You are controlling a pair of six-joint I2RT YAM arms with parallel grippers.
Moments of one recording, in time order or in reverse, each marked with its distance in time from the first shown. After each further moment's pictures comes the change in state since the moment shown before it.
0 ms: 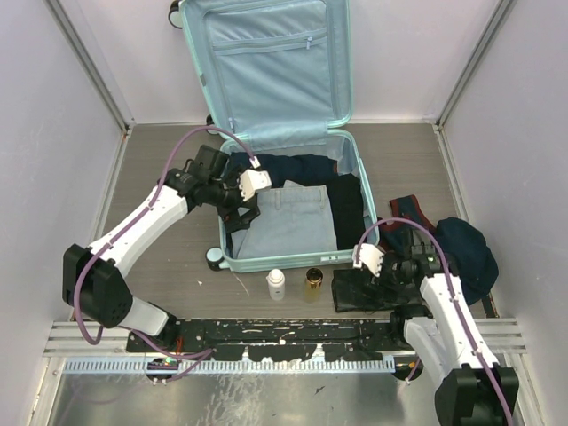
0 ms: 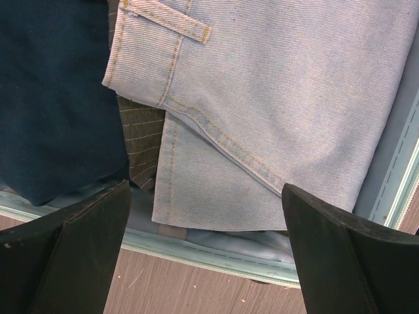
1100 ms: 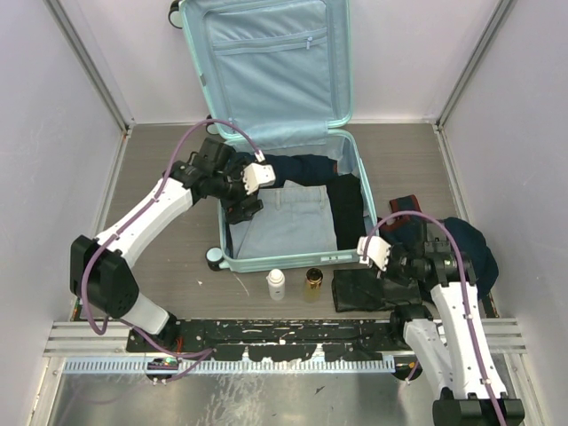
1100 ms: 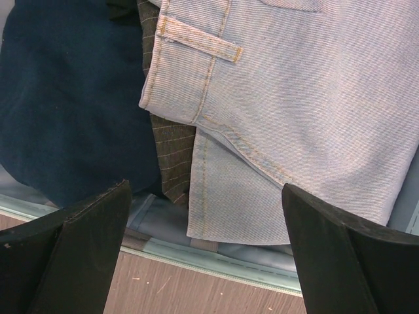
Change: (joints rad) left arm 0.000 0.066 0.074 0.015 -0.023 0.050; right arm -0.008 -0.051 0.211 -0.175 -0.050 -0.054
